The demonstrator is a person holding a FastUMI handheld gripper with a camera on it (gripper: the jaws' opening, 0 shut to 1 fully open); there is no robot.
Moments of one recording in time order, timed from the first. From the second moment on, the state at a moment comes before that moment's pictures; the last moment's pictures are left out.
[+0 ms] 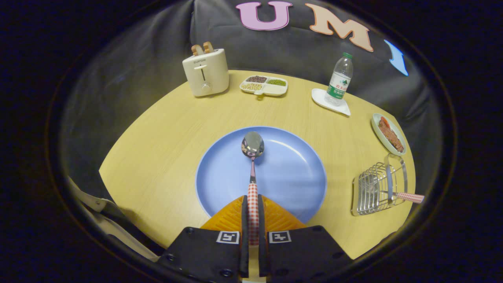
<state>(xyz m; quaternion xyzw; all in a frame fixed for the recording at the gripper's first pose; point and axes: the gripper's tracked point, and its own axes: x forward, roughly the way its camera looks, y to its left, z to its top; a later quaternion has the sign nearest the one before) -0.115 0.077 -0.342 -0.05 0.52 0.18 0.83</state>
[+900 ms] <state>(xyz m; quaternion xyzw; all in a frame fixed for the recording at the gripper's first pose) -0.095 -0.061 -0.283 -0.11 0.53 0.21 0.81</state>
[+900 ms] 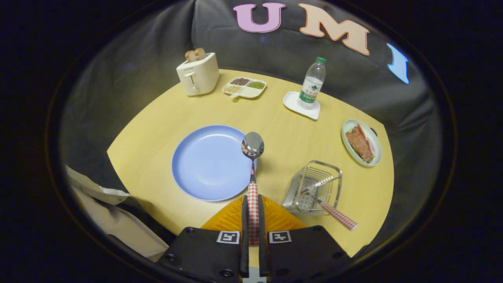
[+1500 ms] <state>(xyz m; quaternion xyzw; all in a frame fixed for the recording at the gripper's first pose) -0.071 -0.151 -0.258 -0.15 0.58 0.25 0.76</state>
